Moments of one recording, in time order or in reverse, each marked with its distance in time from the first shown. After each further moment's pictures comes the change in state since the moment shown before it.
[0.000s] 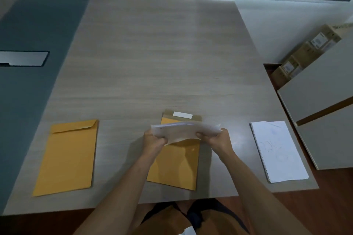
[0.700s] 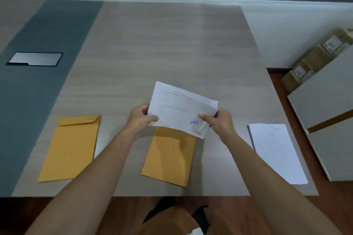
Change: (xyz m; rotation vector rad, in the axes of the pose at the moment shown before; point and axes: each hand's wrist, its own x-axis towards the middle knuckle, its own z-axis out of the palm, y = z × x) left_hand 0.007 0.064 -0.030 0.052 -0.069 0.131; right_hand 0.024 -0.045 -0.028 0.126 -0.087 -0.094
